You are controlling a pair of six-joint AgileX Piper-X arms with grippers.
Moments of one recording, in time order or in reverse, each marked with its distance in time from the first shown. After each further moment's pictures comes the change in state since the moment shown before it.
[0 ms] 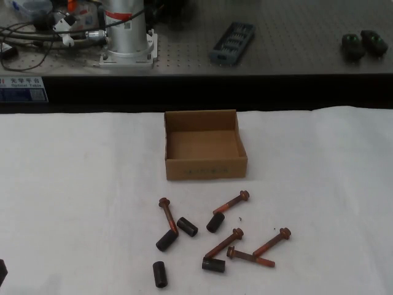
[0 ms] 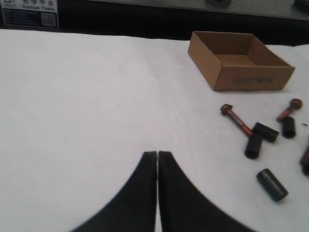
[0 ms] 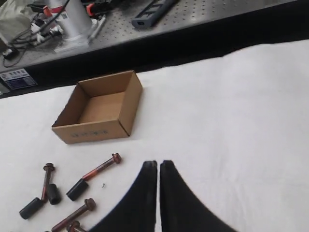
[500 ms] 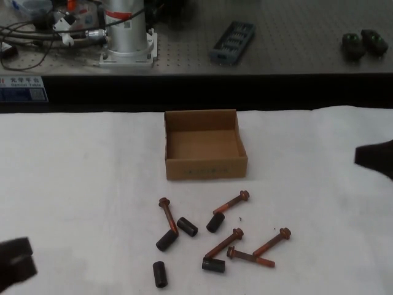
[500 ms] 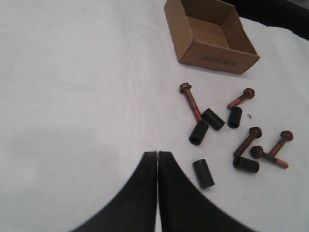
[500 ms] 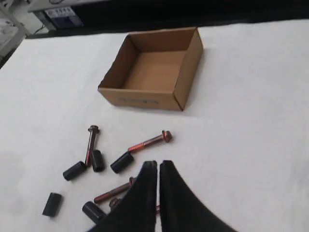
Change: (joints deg) left arm -2.2 25.2 -14.9 4.1 4.8 -12.9; right arm 12.5 15.0 -7.1 2.1 0.5 -2.4
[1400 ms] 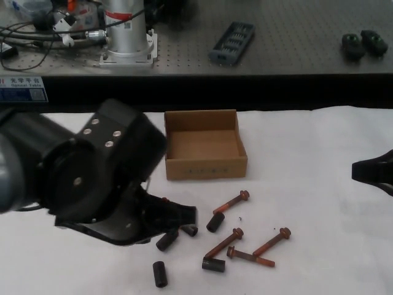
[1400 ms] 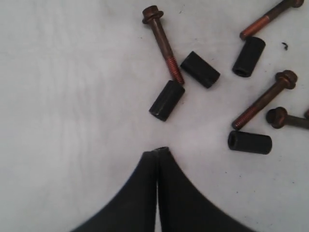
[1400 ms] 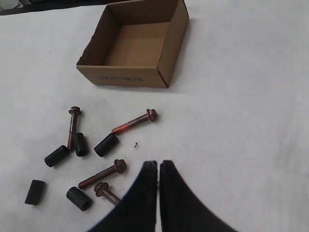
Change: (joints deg) left arm -29.5 57.7 -38.6 14.7 -19.8 -12.2; right arm 0.3 0.5 0.0 1.7 3.1 -0.1
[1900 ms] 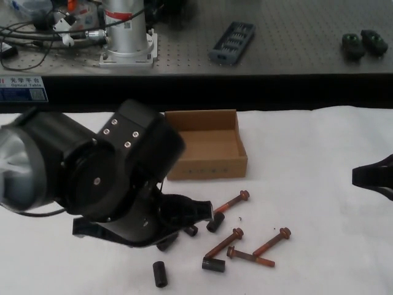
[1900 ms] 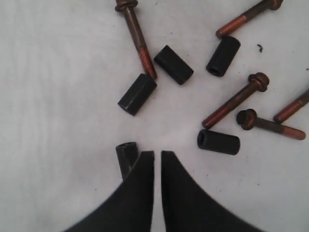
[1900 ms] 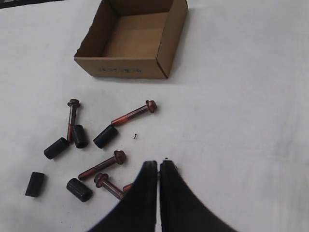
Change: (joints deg) left arm -1.3 3.6 -1.4 -0.7 2.8 -7.2; right arm 0.0 0.0 0.0 1.8 0.0 0.0
